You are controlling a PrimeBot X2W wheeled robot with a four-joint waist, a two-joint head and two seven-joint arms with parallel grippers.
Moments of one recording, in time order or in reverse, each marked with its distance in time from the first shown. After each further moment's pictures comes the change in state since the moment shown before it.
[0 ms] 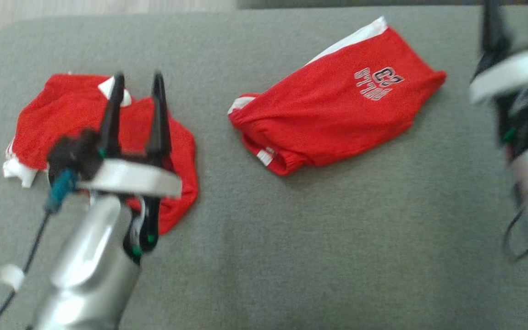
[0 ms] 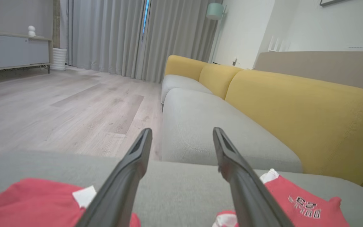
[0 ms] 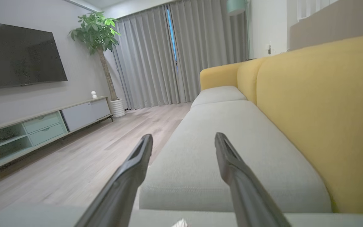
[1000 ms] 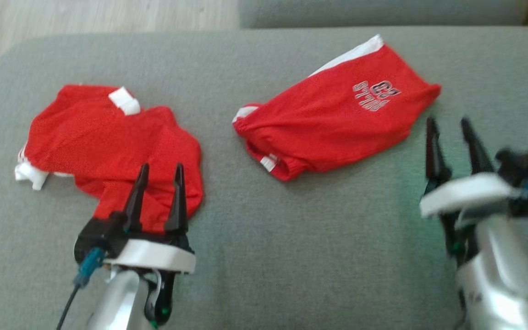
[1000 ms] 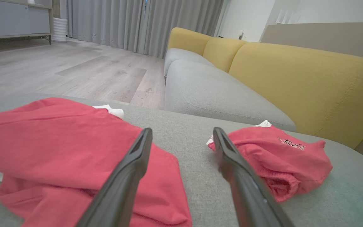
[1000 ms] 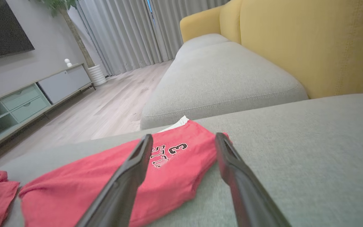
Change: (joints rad) left arm 0.343 -0.186 0.257 0.023 0.310 -0.189 0.000; right arm 0.547 0.299 -0.323 -0.258 -0.329 0.000 0.073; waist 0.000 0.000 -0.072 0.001
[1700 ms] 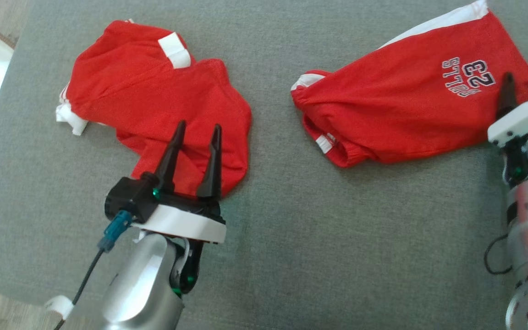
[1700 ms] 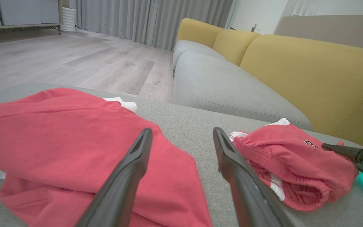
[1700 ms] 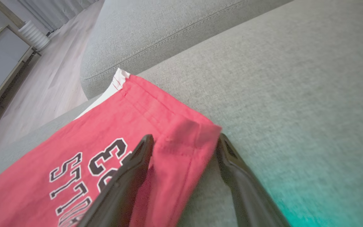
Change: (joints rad) left arm -0.158 -0.007 -0.149 -0.005 -0.067 0.006 0.000; right arm -0.467 -0.077 -0.427 0.536 -0.086 0.000 0.211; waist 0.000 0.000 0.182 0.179
